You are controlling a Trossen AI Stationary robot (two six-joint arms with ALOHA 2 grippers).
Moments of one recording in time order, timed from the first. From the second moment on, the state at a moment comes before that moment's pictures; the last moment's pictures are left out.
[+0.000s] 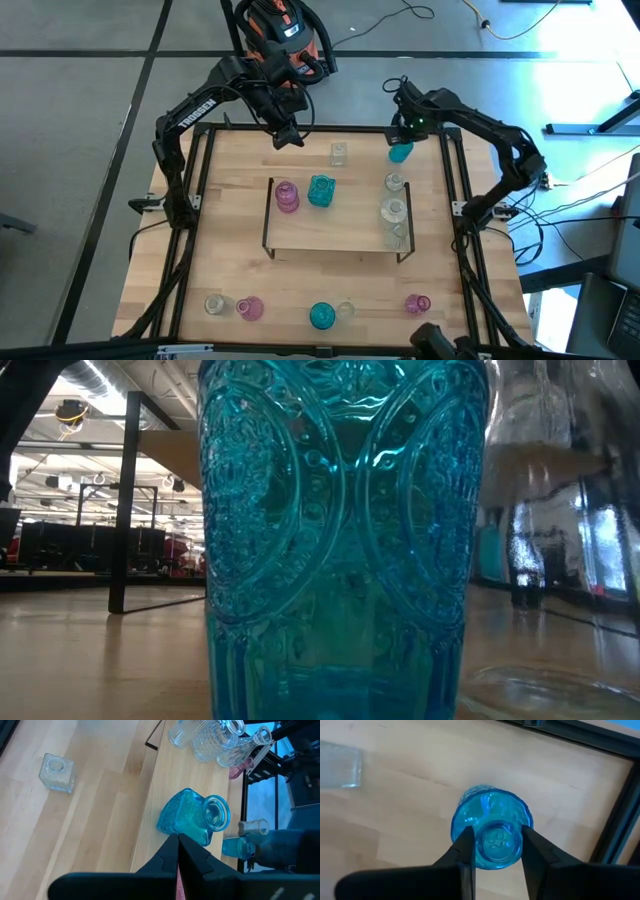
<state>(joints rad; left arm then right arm) 0.53 1.86 2.28 -1.51 0.54 0.05 -0.84 1.58 1.31 -1.09 0.03 0.41</state>
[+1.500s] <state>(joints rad) 0.53 1.86 2.28 -1.50 0.54 0.03 -0.03 1.60 2.06 -1.04 -0.16 0.28</state>
